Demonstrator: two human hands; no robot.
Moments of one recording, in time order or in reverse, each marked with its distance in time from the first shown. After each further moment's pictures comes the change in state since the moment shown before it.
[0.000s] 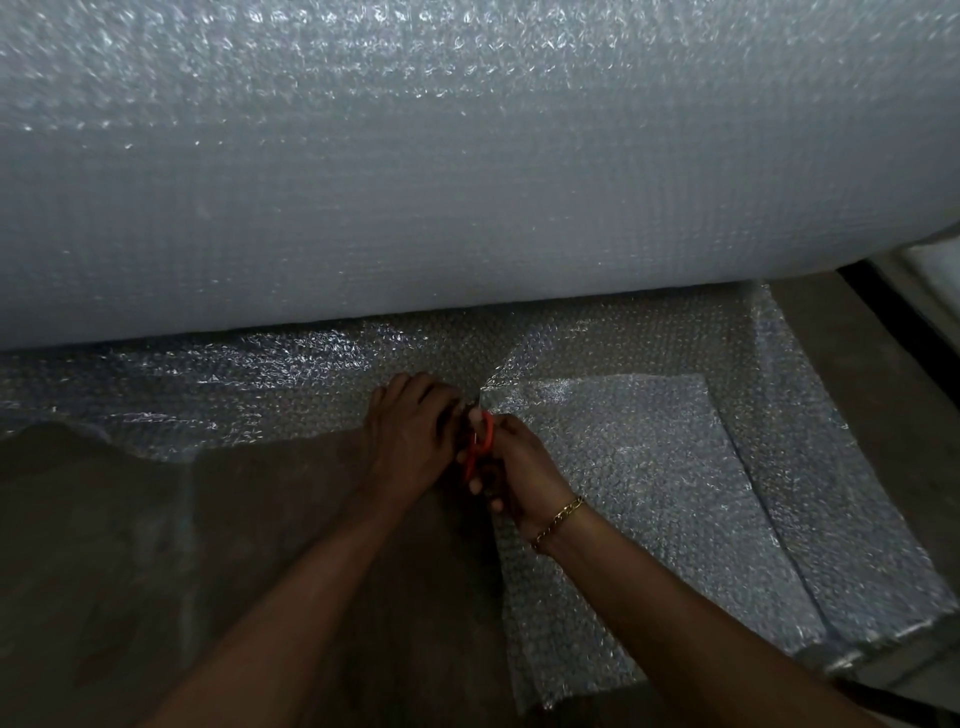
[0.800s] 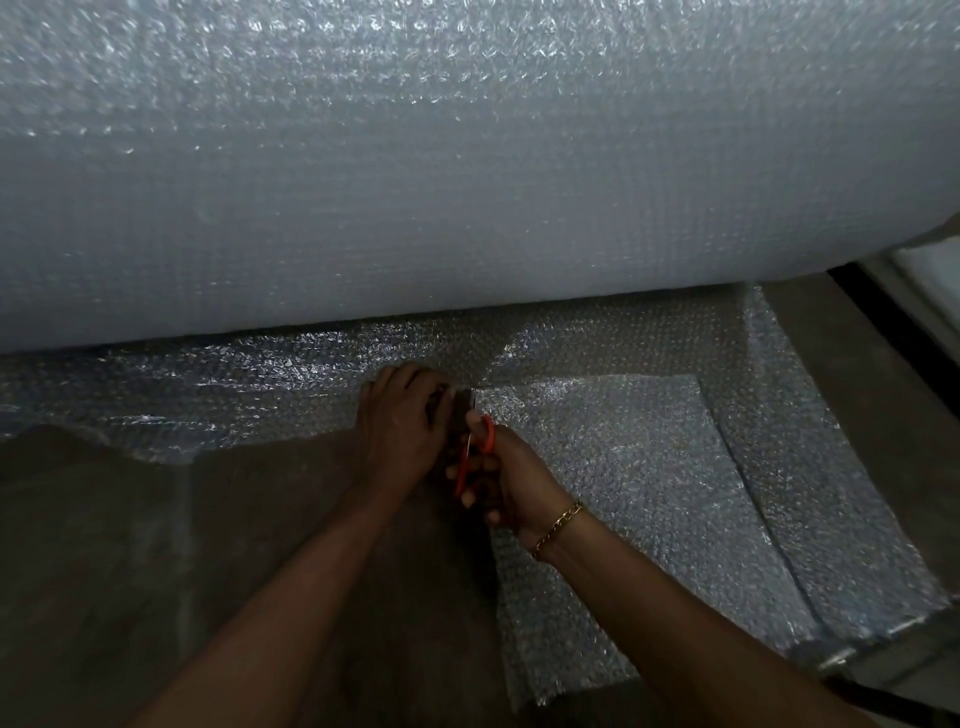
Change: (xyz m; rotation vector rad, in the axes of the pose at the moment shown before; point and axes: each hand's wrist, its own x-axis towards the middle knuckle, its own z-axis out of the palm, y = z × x) left_hand 0.011 -0.001 -0.002 -0.047 0.040 -0.095; right_hand -0.008 0.000 -0.002 -0.016 -0.080 0.091
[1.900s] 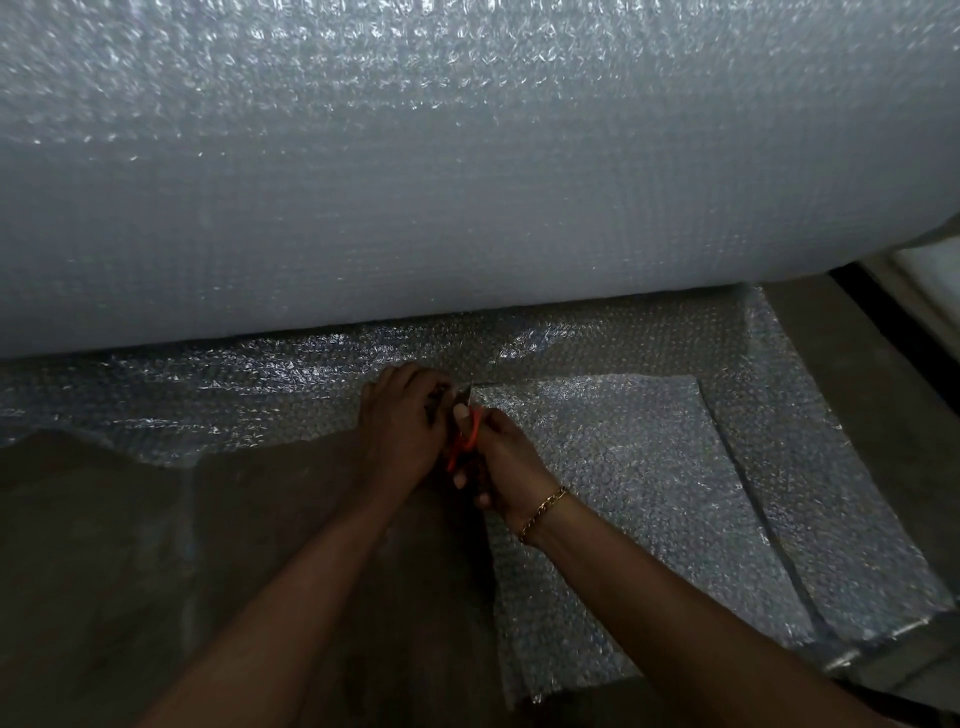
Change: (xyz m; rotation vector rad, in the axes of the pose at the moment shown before) left_hand 0.003 0.004 -0.006 -0.060 -0.051 -0.076; right_hand 0.019 -0.004 0.010 -0.018 0.065 -0.134
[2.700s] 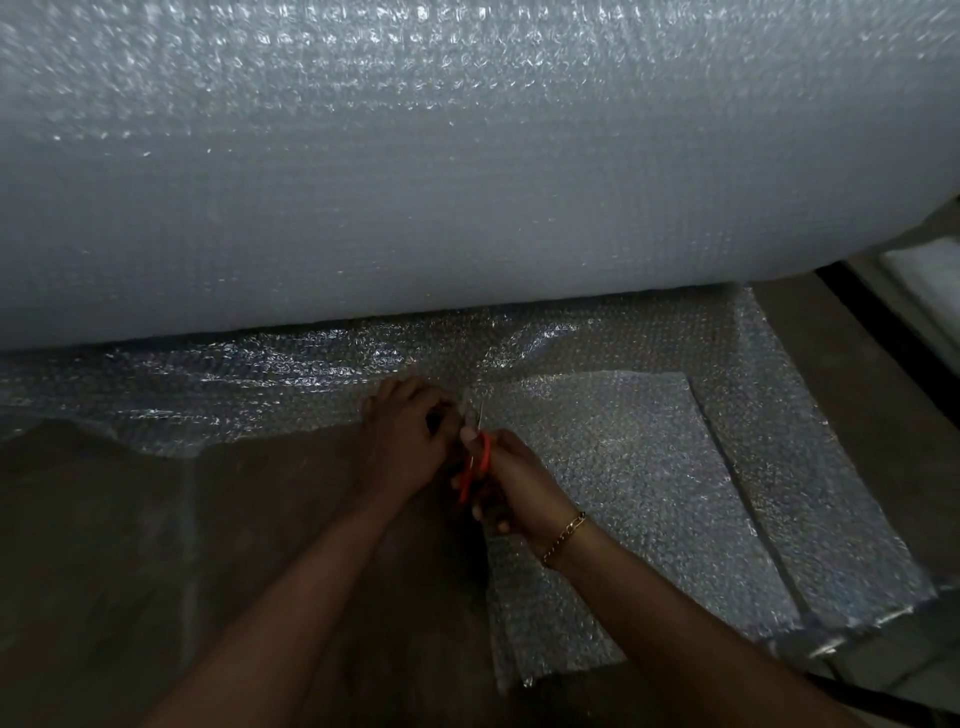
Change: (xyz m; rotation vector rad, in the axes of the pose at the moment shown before) left_hand -0.018 0.004 0.000 -0.038 -0.087 -0.003; right_hand -0.035 0.009 -0.019 -0.161 -0.035 0.038
